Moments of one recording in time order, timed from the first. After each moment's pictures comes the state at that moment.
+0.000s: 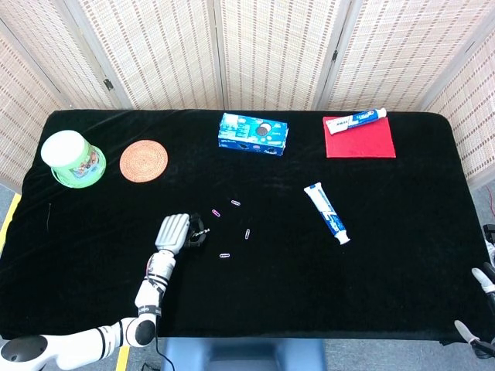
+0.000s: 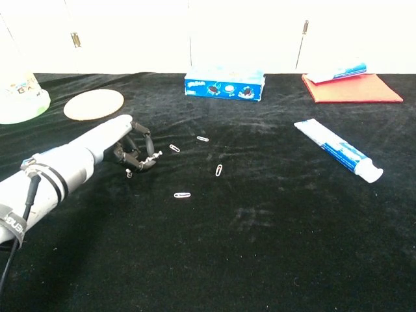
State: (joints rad) left arm -0.68 -1.88 -0.28 -1.23 1.02 1.03 0.20; right arm -0.19 -1.10 -0.07 -1.35 -1.69 1.77 0.34
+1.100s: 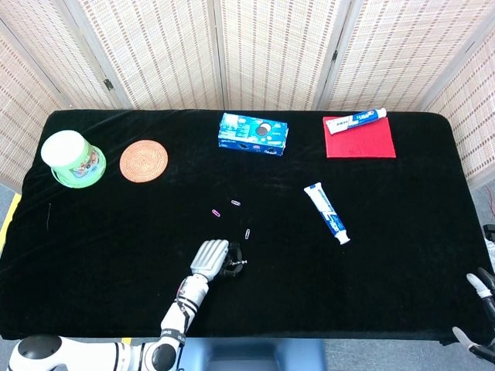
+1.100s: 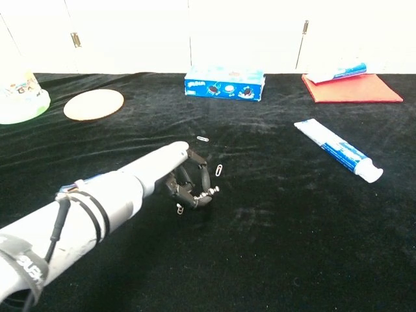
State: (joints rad) left arm -0.73 -1.96 -0.25 -1.49 0.89 1.05 0.41; right arm -0.20 -1.10 -0.10 -1.32 -1.71 1.77 0.37
